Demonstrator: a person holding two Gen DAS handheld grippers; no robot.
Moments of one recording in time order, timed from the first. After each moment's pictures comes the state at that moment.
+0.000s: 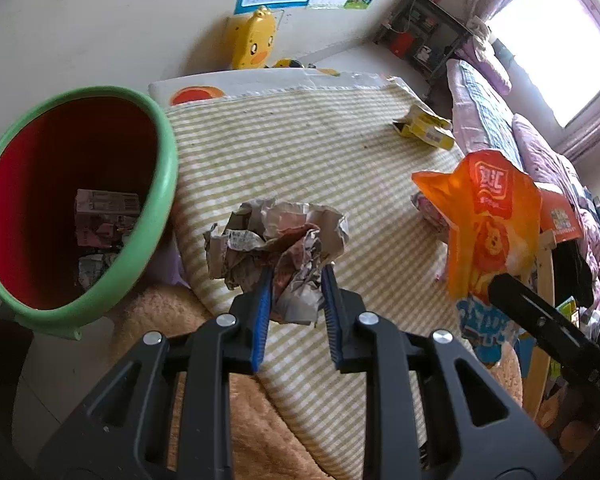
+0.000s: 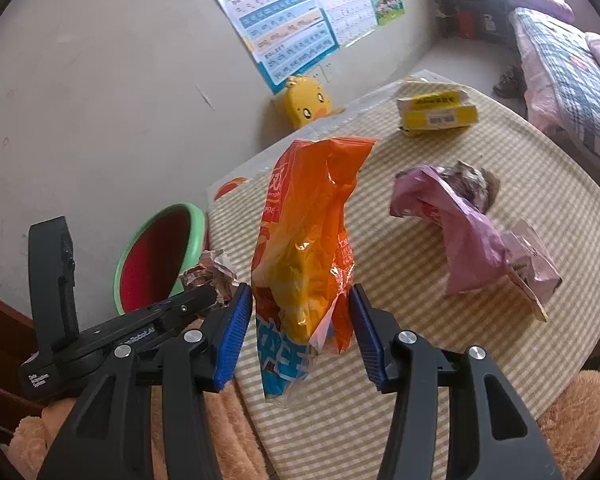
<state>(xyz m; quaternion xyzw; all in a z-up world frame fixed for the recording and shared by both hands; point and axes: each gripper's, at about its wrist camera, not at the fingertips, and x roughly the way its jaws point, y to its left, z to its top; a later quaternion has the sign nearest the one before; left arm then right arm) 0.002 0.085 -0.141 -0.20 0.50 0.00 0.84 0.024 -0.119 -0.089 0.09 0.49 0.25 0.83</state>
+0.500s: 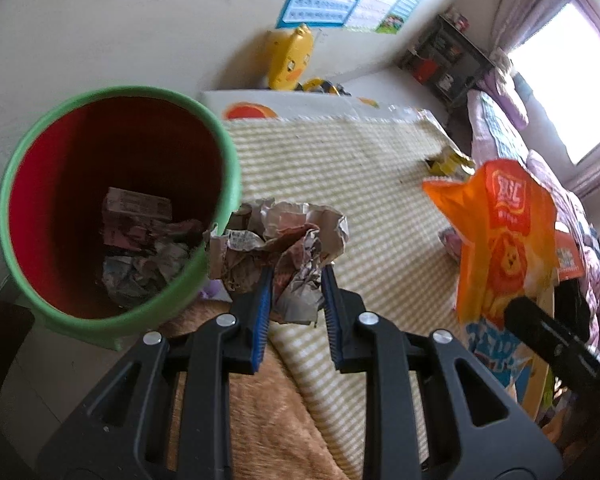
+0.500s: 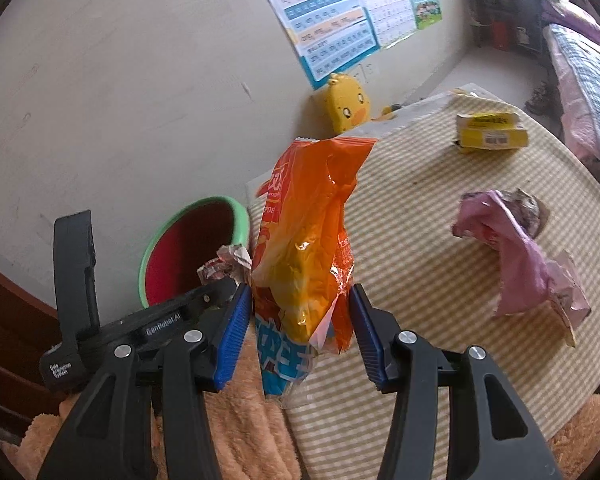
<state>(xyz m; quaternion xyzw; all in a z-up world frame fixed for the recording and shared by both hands) -0.006 0.134 -0.136 -0.24 0.47 0.05 0.85 0.023 -0.072 -0.076 0.07 0.49 0.30 0.82</state>
